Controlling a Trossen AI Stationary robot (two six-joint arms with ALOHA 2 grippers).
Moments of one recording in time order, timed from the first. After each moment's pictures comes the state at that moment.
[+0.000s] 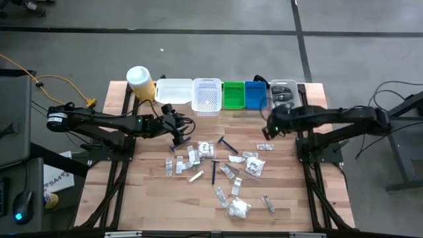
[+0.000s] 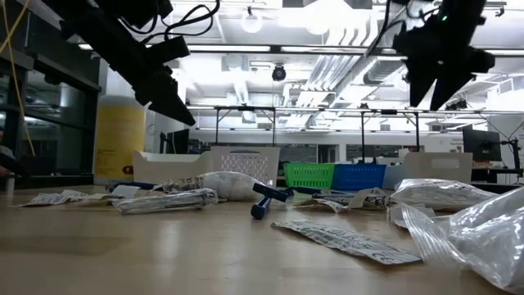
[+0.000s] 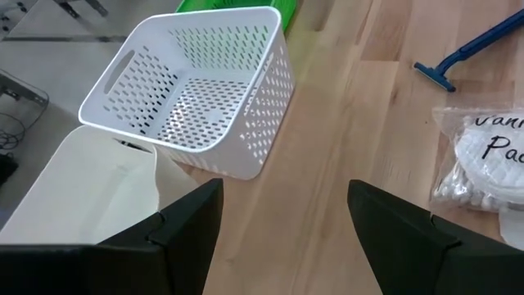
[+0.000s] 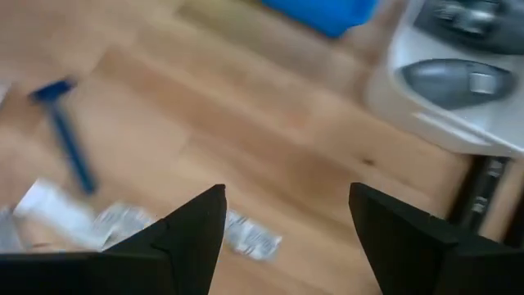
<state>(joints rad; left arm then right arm) 0.06 1.14 0.63 -0.13 -0.50 0.05 -0.03 1.09 0.94 -1.17 0.36 1.00</state>
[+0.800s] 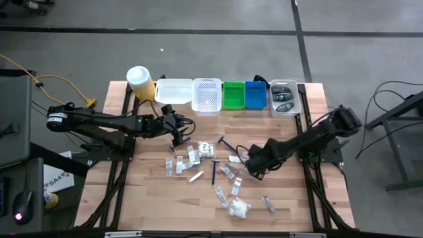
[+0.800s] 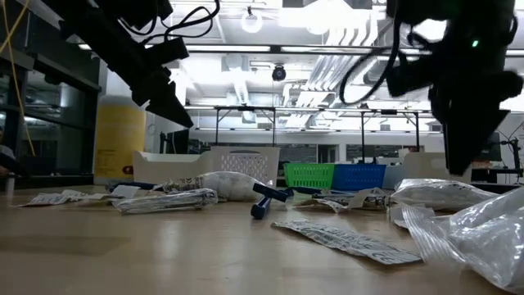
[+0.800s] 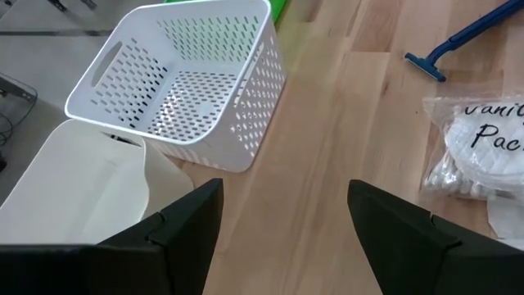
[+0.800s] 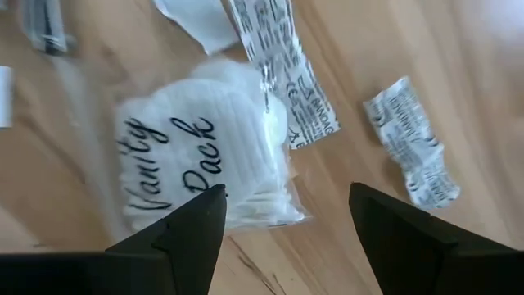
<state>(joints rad) 0.06 1.14 0.63 -0.16 -0.48 0.04 0.35 1.59 0.94 -0.91 0.19 0.92</state>
